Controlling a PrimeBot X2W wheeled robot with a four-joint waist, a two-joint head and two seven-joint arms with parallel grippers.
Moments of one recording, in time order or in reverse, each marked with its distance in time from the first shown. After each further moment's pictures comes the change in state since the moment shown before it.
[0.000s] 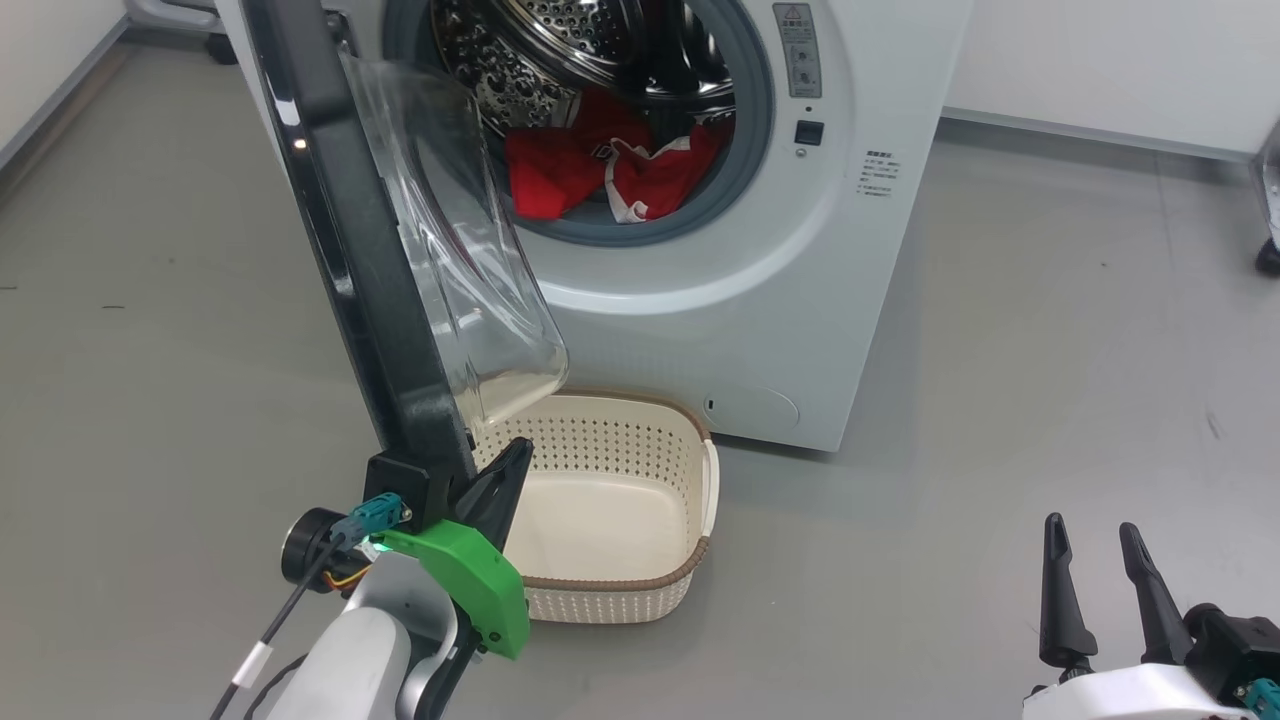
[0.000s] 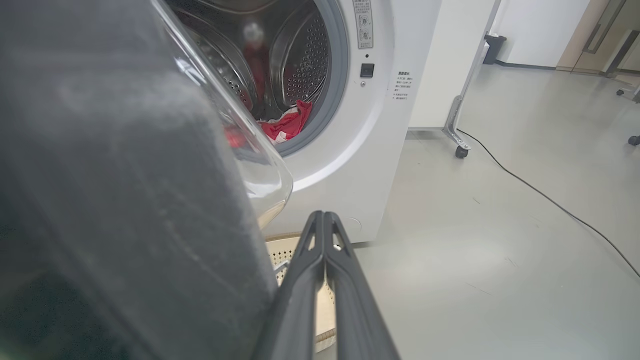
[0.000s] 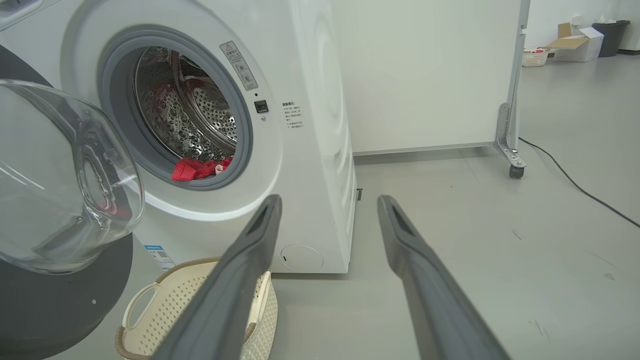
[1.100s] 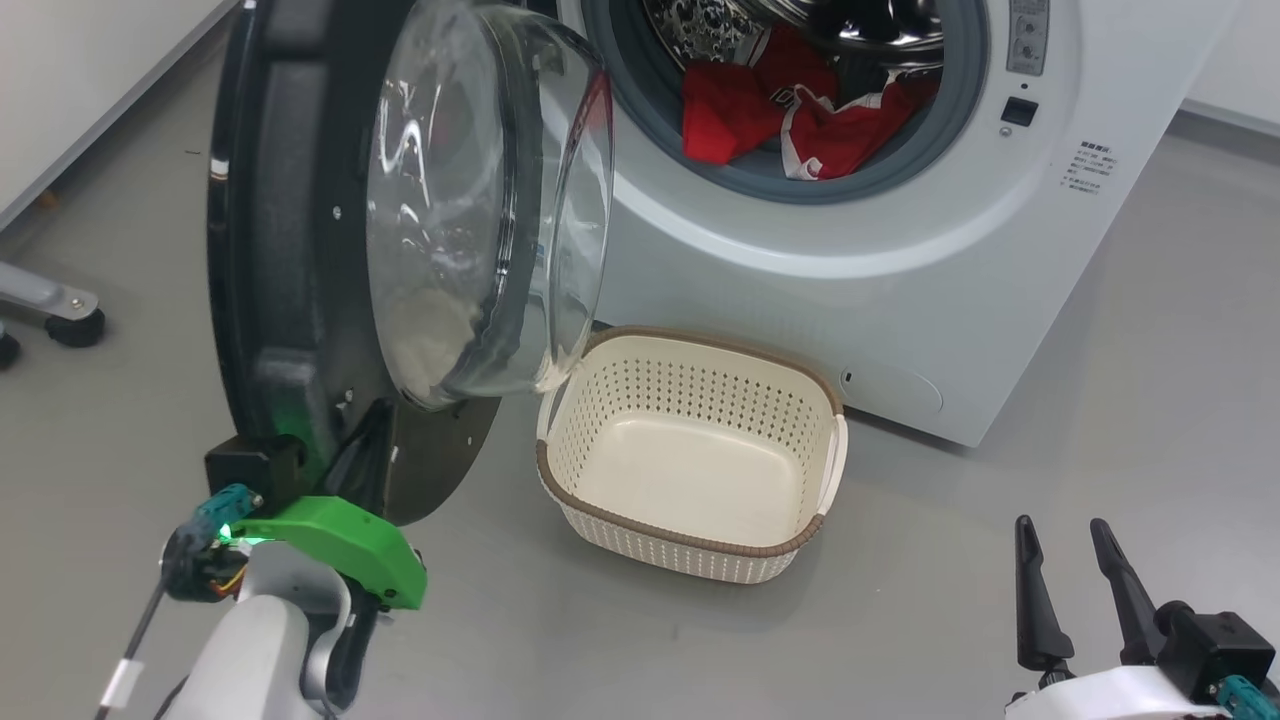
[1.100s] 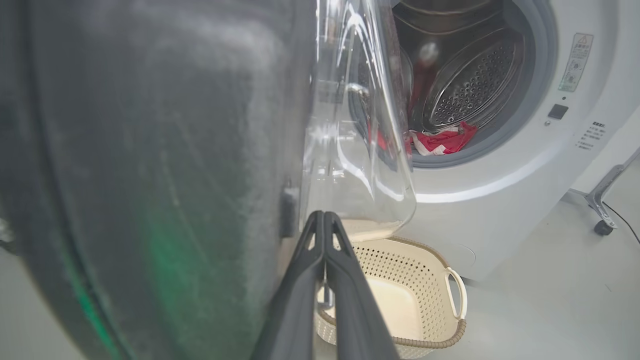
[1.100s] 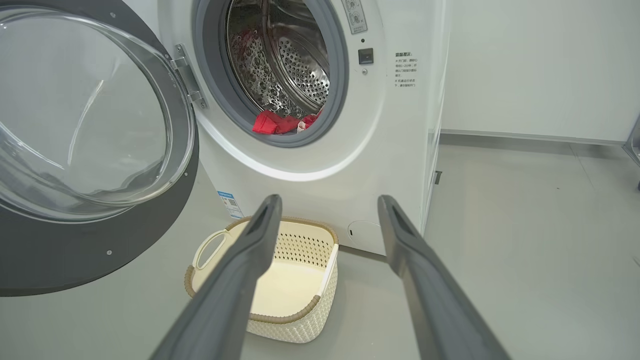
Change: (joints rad) left arm -0.002 0.037 0.151 0.026 -0.073 0.053 -0.071; right arm 0.004 -0.005 0.036 -0.001 -0.043 0.019 0.000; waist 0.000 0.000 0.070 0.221
